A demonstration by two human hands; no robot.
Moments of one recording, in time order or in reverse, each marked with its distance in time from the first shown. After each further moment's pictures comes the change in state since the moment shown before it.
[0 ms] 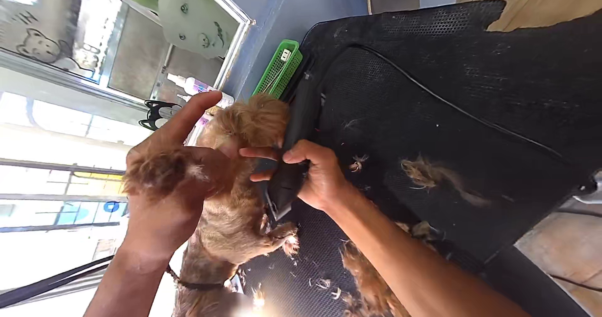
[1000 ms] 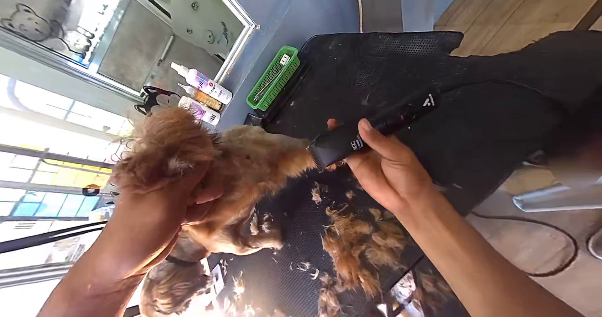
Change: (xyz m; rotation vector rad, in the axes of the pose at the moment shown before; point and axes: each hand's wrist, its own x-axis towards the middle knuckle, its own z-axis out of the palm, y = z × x) left_hand -0.060 0.026 0.002 -0.263 0.037 -0.383; right_hand -0.081 -0.076 -0.018 -0.281 0.232 -0.258
